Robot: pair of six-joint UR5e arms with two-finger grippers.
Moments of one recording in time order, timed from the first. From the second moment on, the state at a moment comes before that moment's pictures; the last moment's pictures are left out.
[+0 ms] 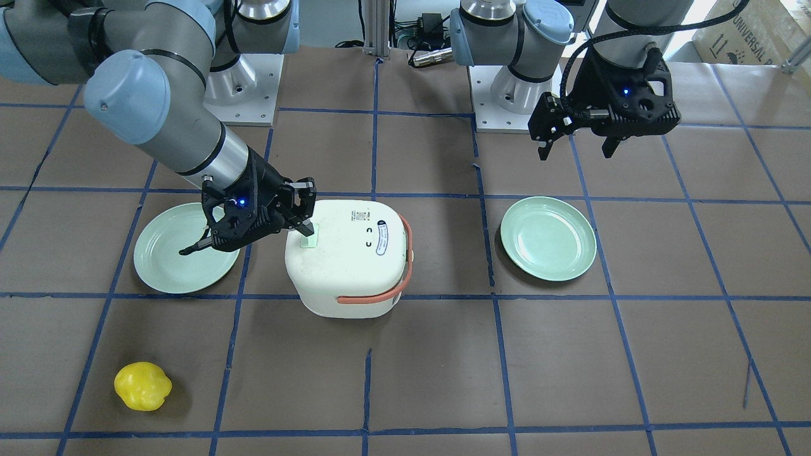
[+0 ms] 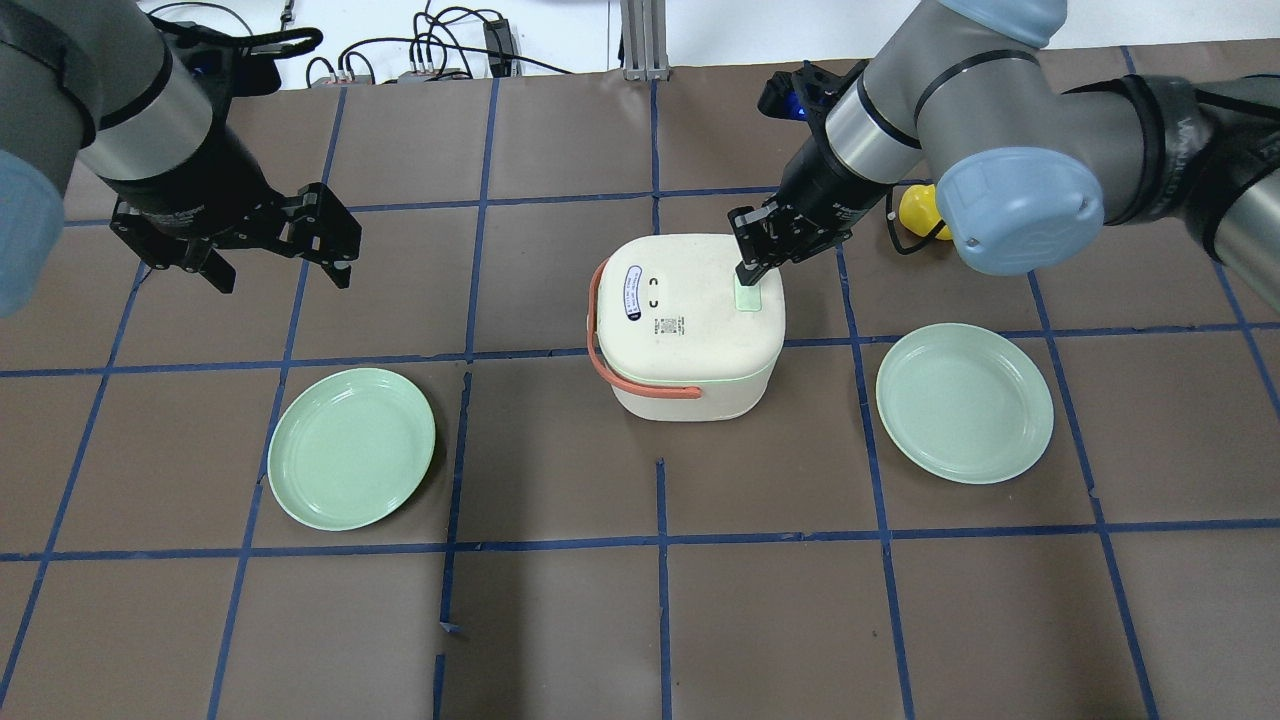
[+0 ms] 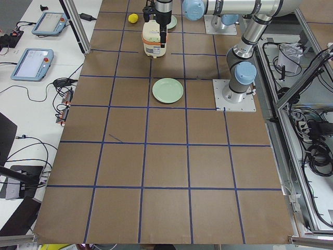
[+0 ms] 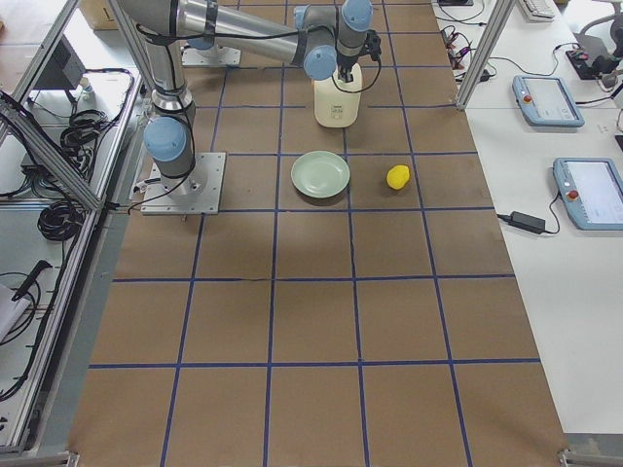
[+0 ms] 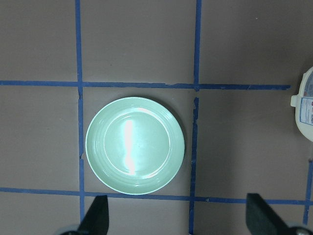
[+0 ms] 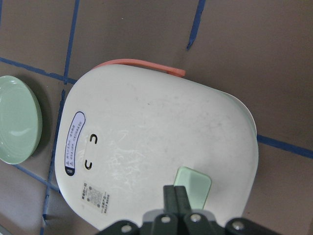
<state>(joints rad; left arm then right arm) -1.51 -1.48 -1.67 -1.53 1.62 0.03 1.63 -1.39 1.72 -1.89 -1.13 -0.21</state>
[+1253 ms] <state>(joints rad) -1.51 -1.48 -1.67 -1.53 1.62 0.03 1.63 -1.37 1.72 -1.93 -1.13 -0.21</state>
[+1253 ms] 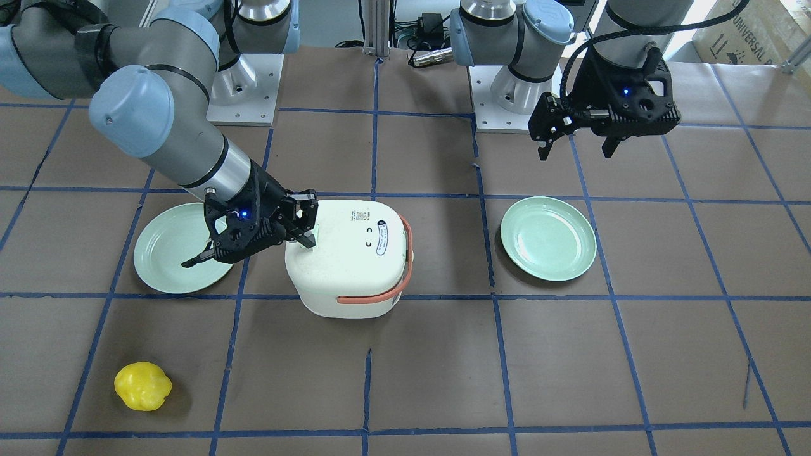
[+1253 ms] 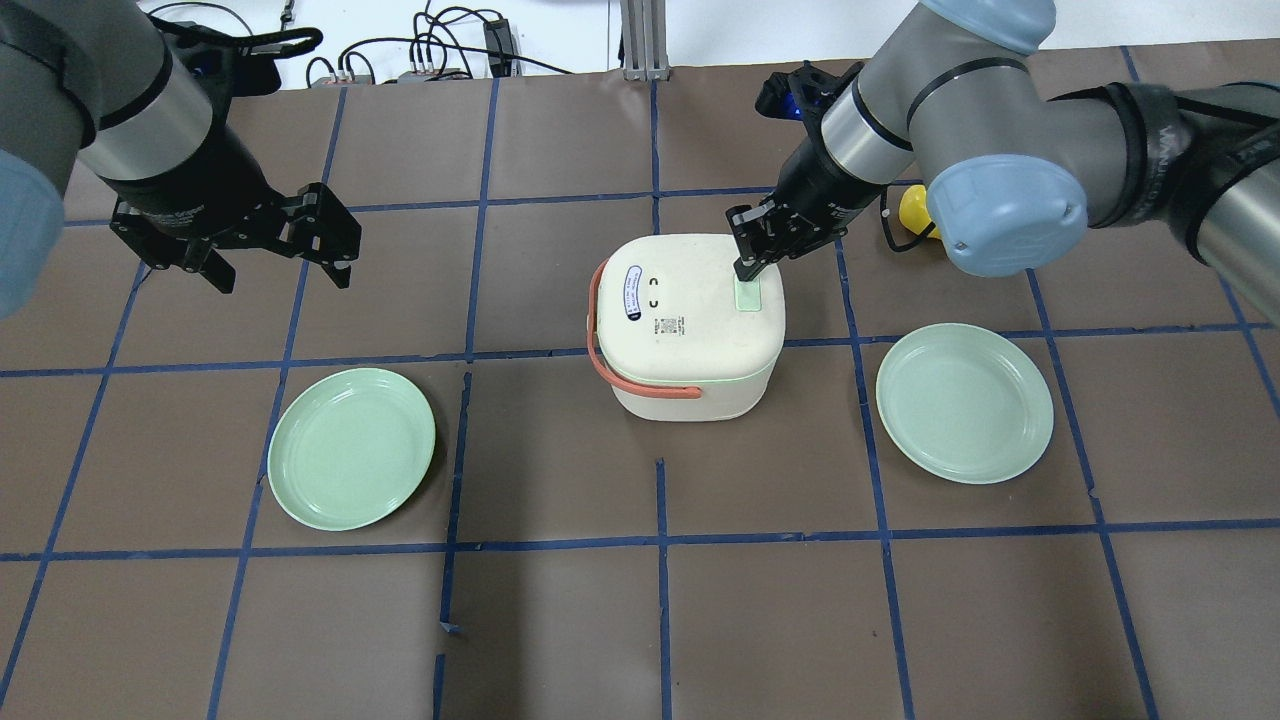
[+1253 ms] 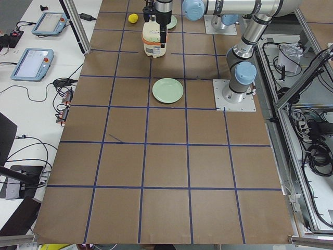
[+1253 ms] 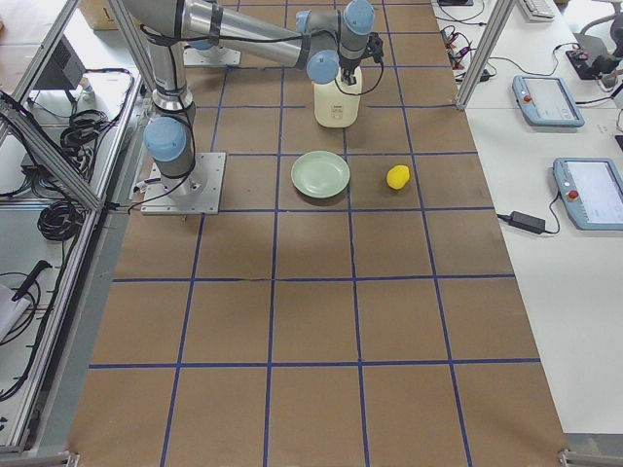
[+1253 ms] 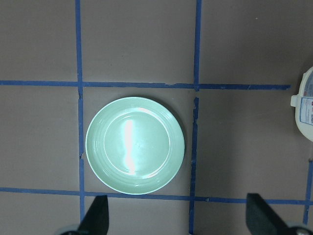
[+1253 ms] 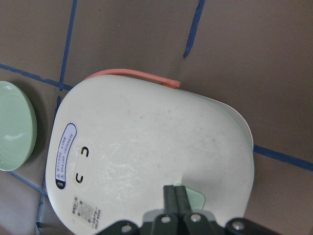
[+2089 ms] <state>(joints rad) -1.51 -1.48 -1.67 -1.53 1.62 0.03 1.63 -1.36 1.73 -1.95 -1.13 -0.21</state>
